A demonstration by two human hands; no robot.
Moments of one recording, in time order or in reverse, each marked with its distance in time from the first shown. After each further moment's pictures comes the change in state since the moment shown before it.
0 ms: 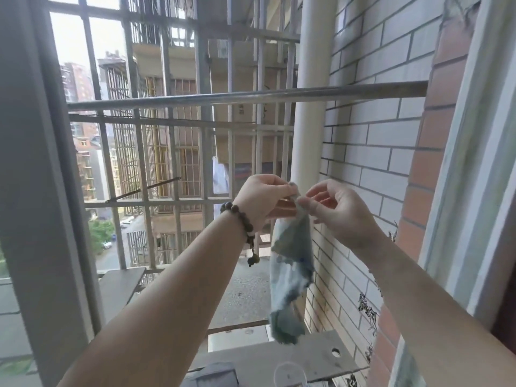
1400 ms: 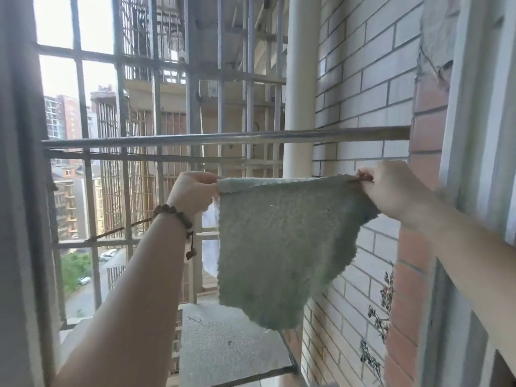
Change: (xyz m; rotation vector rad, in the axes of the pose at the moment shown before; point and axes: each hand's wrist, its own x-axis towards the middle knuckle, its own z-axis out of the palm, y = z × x) left_hand 0.044 0.056 -0.096 0.357 0.375 0.269; right_hand 0.077 -0.036 -0.094 -0.778 0.182 -0.059
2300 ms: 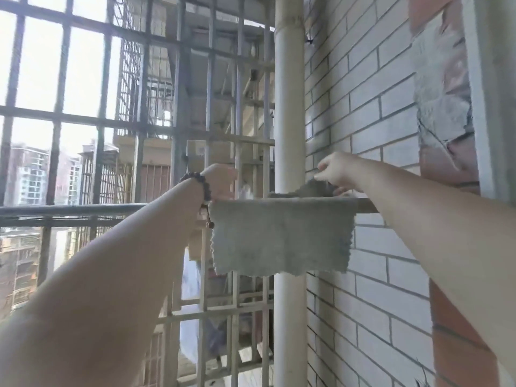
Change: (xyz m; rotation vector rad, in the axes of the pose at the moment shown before) left_hand 0.203 0.085 0.051 0.034 -0.109 0.084; right_hand 0.200 -0.031 -0.007 0.094 -0.173 0.256
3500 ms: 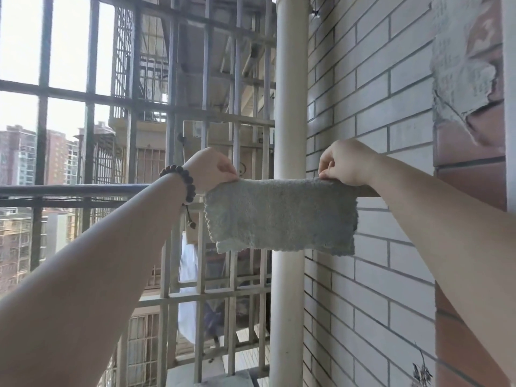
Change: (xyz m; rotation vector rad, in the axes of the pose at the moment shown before) left_hand -0.024 -0.015 -0.012 0.661 -0.105 0.441; right_hand -0.017 0.021 0.012 -0.320 0.047 -0.315
